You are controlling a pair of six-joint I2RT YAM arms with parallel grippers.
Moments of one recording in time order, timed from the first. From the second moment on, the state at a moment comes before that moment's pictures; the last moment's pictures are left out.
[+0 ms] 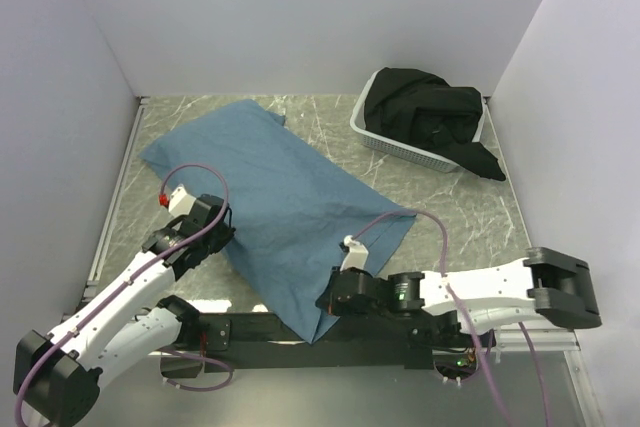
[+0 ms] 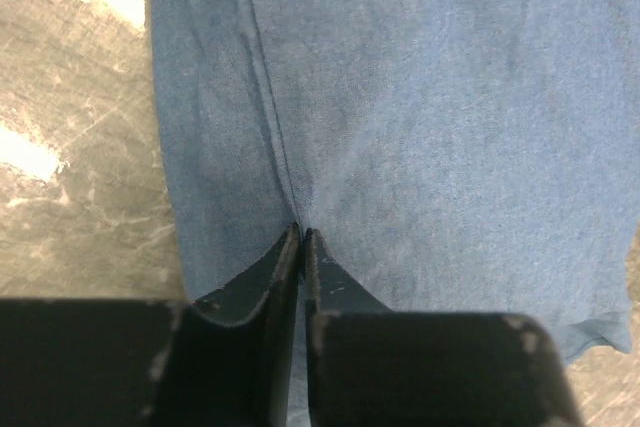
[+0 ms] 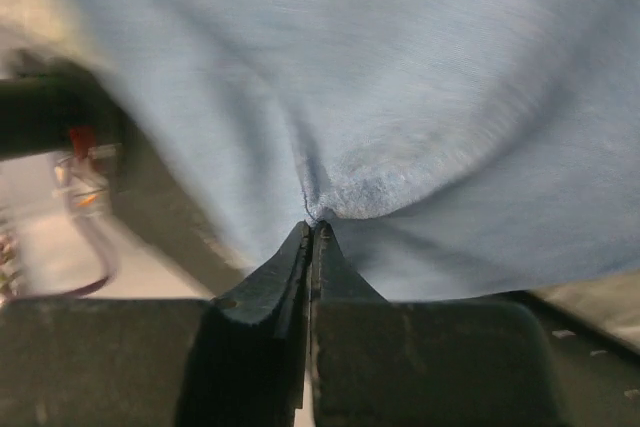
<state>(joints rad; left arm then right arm) -0.52 0.84 0.59 -0.65 -0.40 -1.21 1.42 1.18 0.46 -0.07 0.31 1.27</state>
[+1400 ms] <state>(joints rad) -0.17 1.03 0.66 -0.51 -0.02 -1.06 1.39 0.82 0.53 -0.35 0.28 1.07</state>
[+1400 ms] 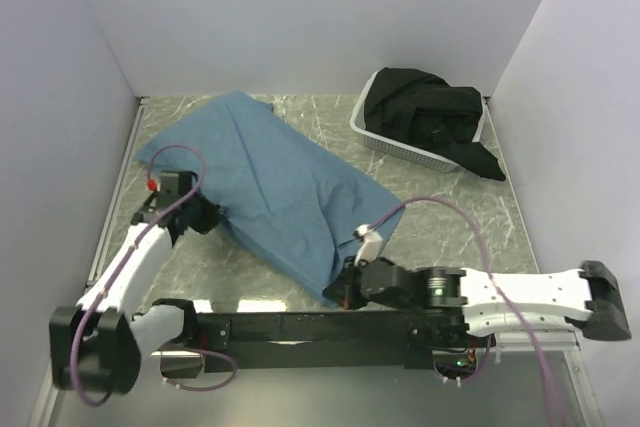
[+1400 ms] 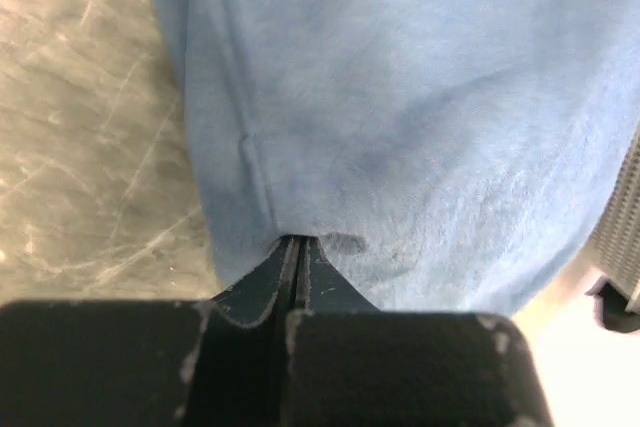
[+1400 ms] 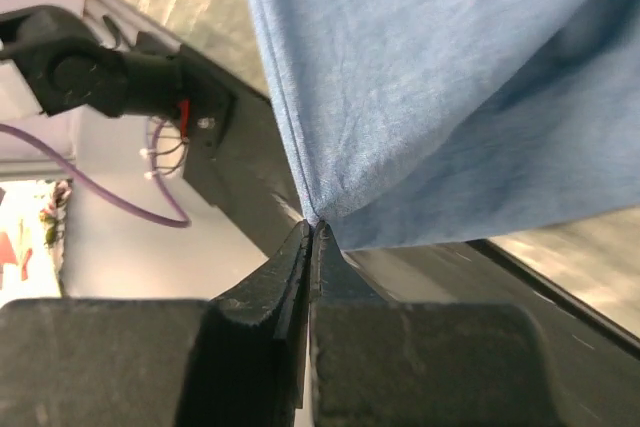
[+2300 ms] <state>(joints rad) -0.39 0.78 0.72 -0.65 -0.12 -0.92 1.50 1.10 0.70 -0.34 0.32 1.07</state>
